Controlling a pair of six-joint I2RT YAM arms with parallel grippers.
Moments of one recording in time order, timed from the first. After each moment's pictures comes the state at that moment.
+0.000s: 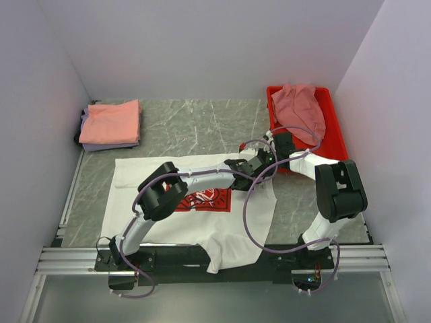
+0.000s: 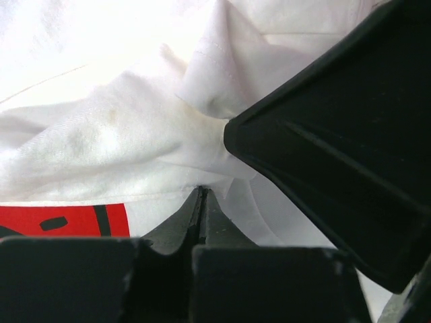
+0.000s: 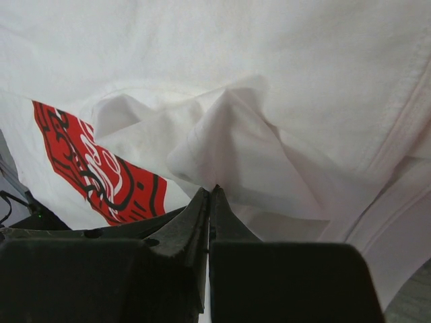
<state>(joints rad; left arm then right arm) -1.05 2.19 1.65 -0.54 -0.39 -0.83 0.20 1.69 0.90 -0.22 -0.53 0.41</state>
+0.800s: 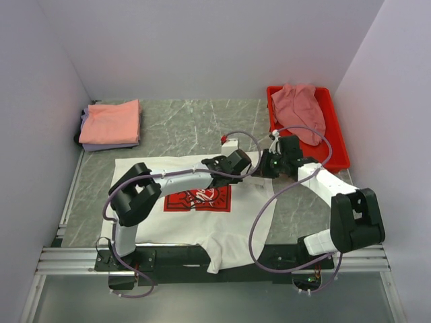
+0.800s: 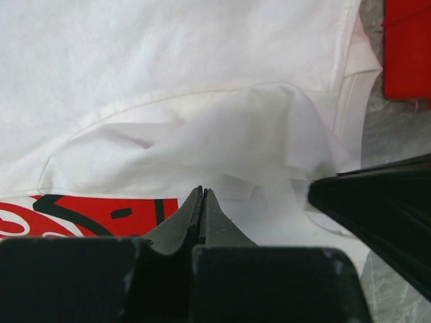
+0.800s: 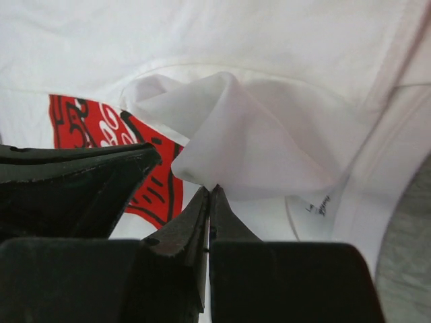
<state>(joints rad) -1.00 1.92 1.38 -0.32 -0.43 -0.85 0.22 1.42 0.78 -0.24 -0.45 0.43</state>
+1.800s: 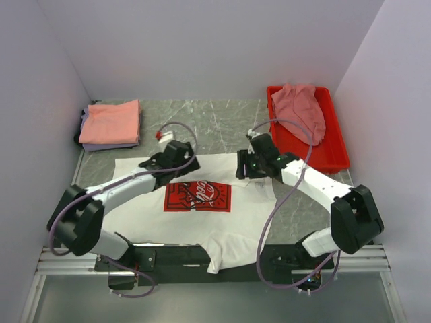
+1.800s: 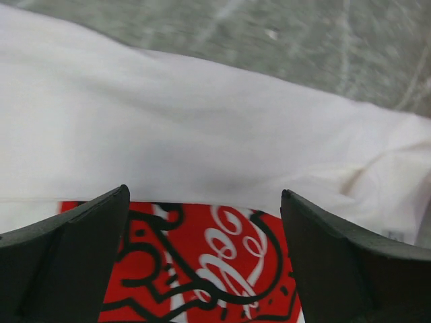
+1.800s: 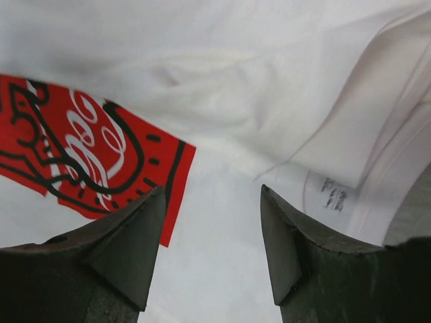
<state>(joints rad) -0.66 1.47 0.90 -0.20 -0.33 -0.84 0.50 1.42 0.95 -0.40 -0.06 0.39</state>
